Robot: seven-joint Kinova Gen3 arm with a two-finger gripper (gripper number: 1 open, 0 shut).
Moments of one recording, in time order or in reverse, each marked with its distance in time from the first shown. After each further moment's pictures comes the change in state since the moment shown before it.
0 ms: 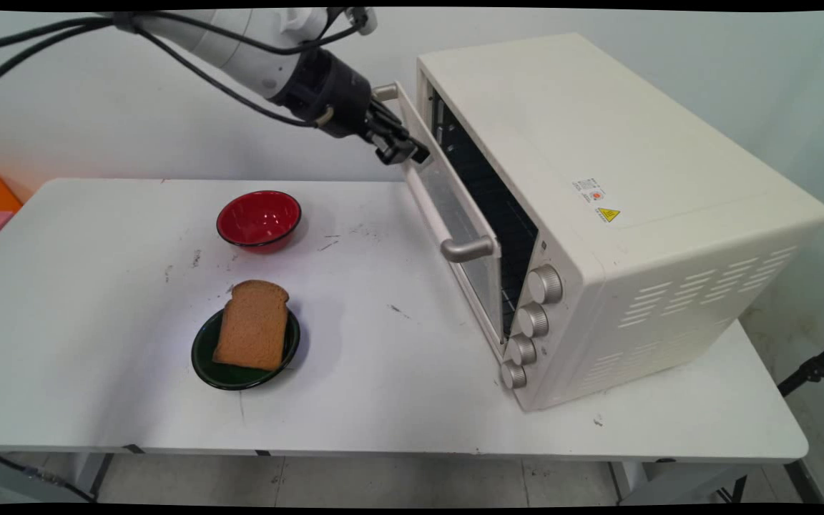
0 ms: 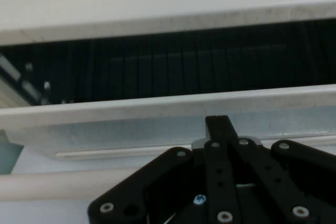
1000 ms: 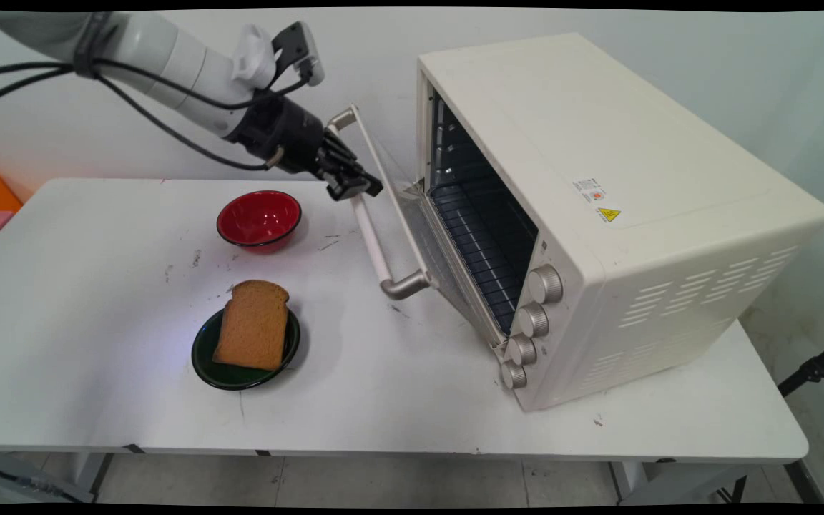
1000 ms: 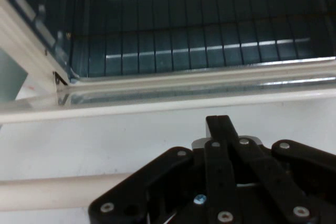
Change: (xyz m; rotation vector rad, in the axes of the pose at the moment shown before) arm -0.068 -0.009 -0.009 -0.006 -0.048 0.008
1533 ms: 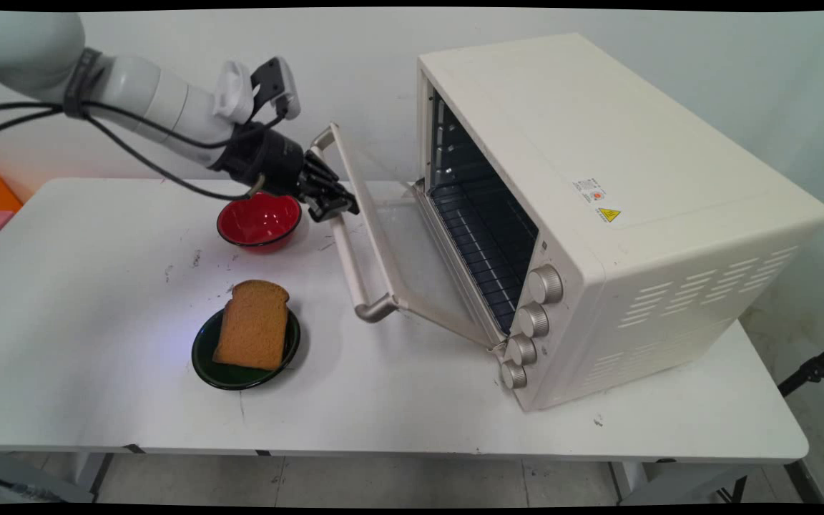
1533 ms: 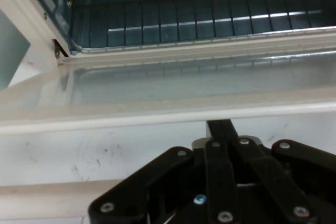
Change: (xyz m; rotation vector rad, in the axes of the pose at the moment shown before) arm -0.047 -0.003 0.008 0.007 0.013 0.000
